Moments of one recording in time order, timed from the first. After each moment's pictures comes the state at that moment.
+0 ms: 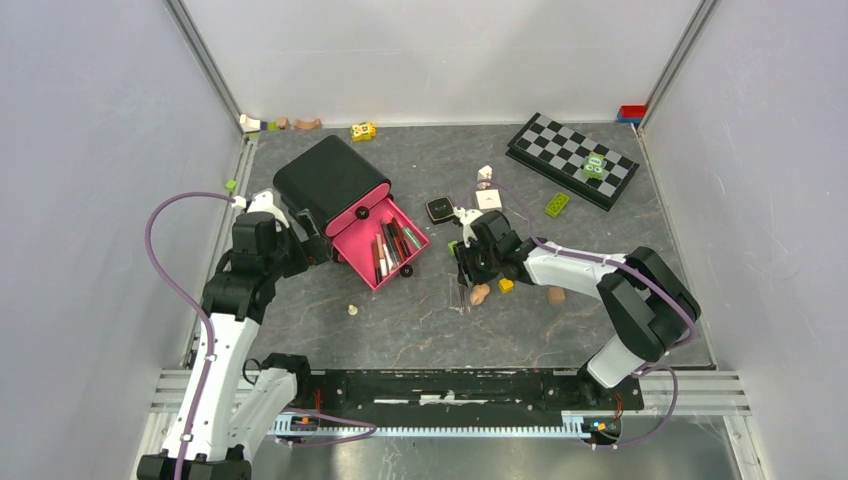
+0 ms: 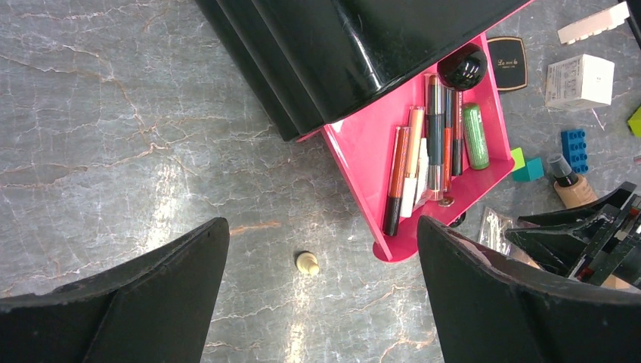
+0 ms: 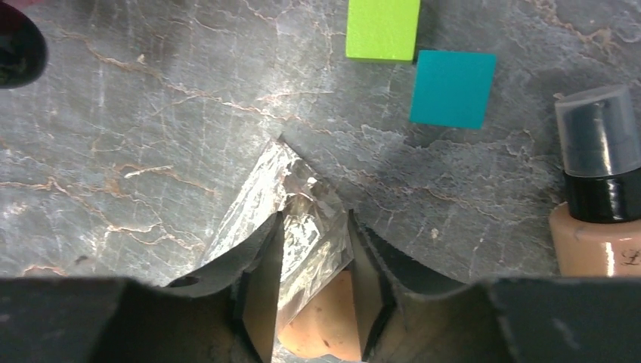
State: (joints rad) left arm -0.09 0.76 0.86 -0.75 -0.02 -0.43; right arm 0.68 1.61 0.83 -0.14 -0.12 0.22
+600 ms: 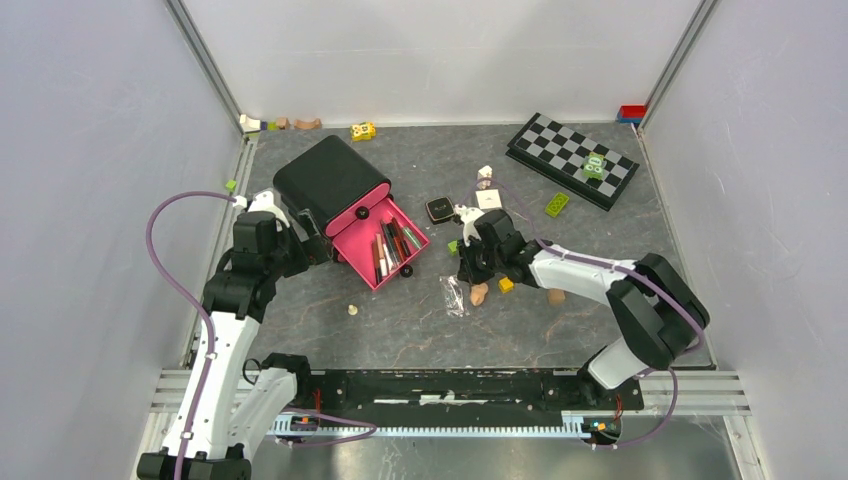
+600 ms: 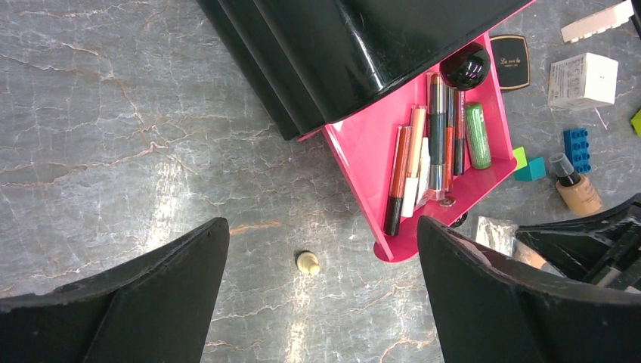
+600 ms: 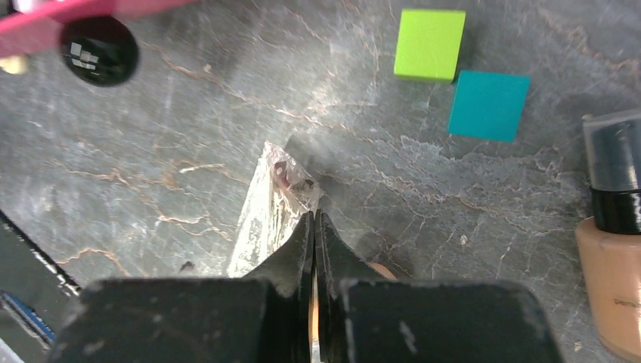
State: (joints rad) left arm -0.09 0.77 0.86 -0.75 -0.02 -0.43; right arm 0.68 1.57 0.80 -0.09 -0.19 0.23
